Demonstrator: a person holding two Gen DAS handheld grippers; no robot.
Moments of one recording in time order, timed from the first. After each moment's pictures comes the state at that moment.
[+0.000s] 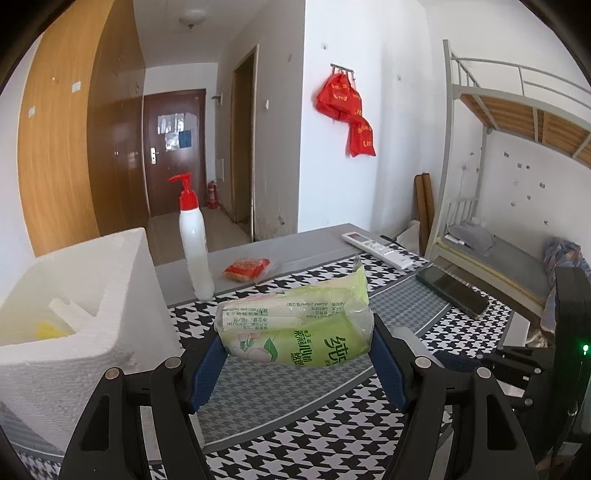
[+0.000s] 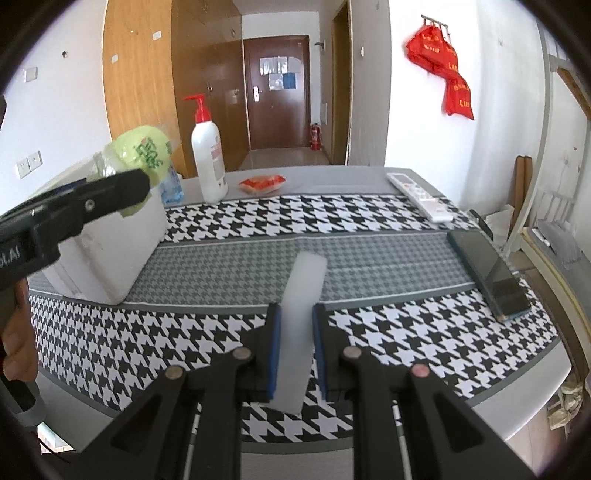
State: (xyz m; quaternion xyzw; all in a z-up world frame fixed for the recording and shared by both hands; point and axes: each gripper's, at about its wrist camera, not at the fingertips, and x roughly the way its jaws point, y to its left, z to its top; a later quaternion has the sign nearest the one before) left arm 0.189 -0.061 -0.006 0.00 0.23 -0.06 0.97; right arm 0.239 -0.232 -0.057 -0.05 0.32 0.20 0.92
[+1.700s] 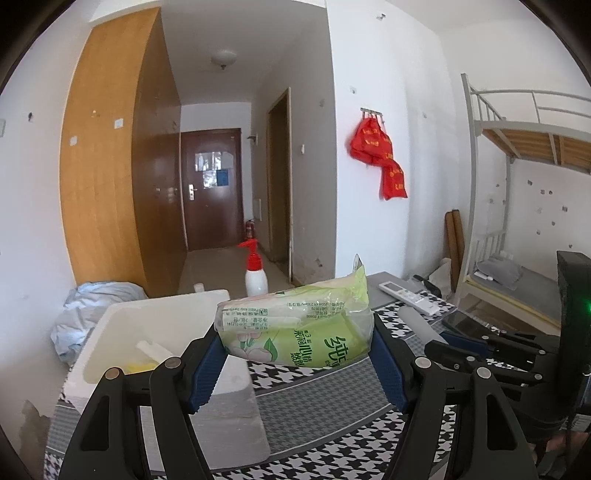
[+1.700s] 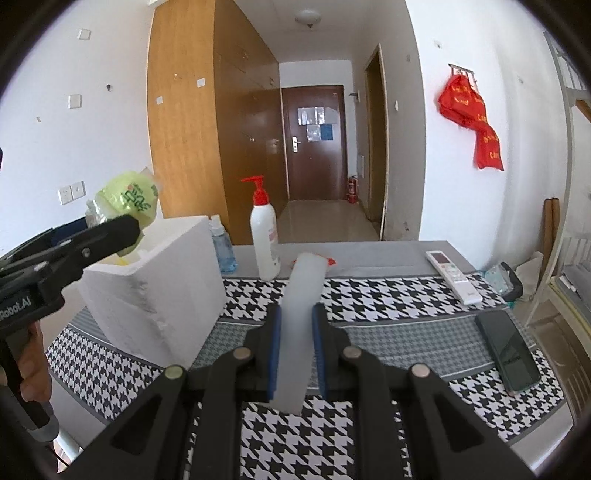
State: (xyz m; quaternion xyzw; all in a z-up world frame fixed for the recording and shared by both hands) left arm 0.143 -0.034 0.042 0.01 0.15 0.01 0.99; right arm 0.227 -0.210 0.008 -0.03 0.22 0.28 0.93
